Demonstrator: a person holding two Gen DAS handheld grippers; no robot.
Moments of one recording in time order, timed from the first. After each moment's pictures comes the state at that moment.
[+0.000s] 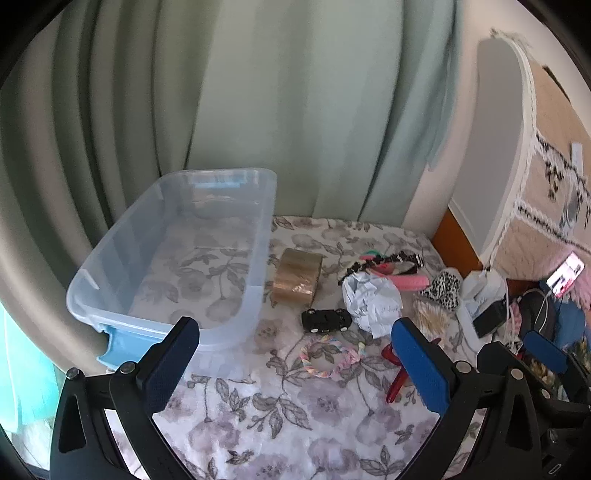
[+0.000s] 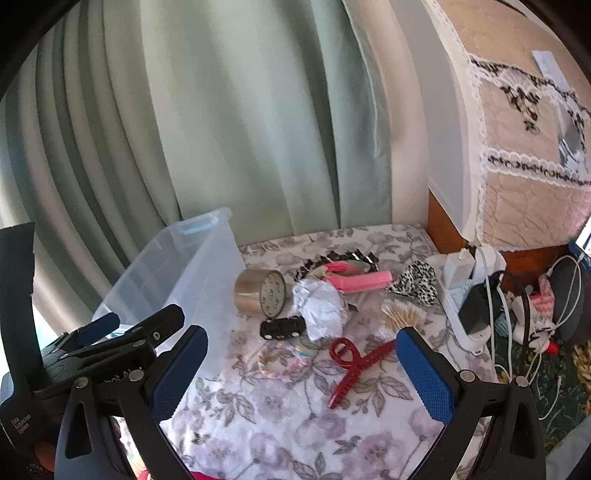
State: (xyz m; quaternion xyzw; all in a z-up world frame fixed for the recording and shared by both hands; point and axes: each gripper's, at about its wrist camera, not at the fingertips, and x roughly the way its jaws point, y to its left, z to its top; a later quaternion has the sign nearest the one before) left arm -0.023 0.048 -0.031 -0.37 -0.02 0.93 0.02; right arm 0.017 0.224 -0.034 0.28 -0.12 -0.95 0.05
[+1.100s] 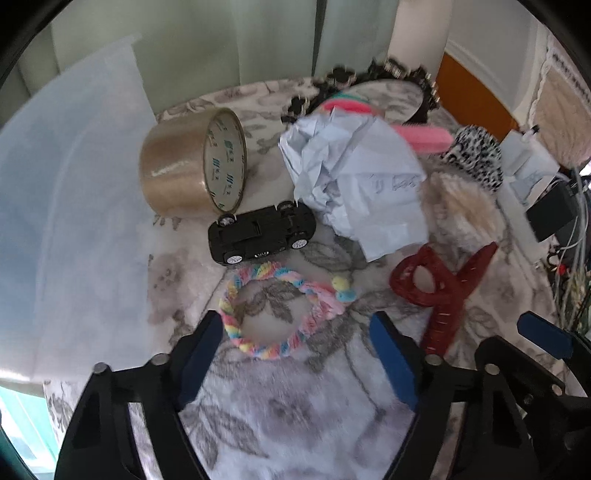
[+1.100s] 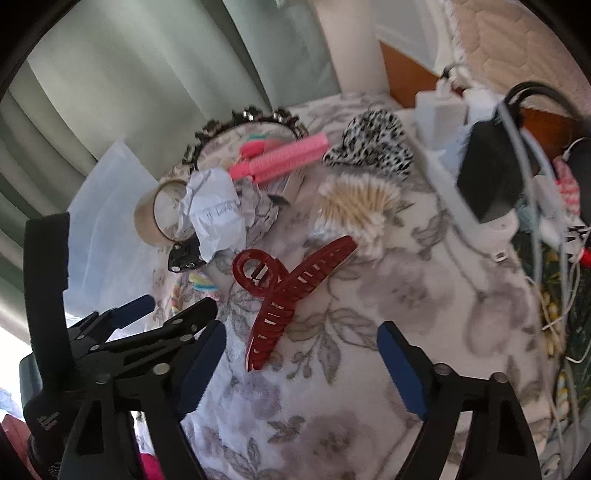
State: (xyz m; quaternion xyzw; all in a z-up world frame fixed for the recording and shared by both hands) left arm -0.112 0.123 -0.180 -0.54 0.08 0.84 0.08; right arm -0.050 0.271 -0.172 0.48 -0.22 -0.85 0.05
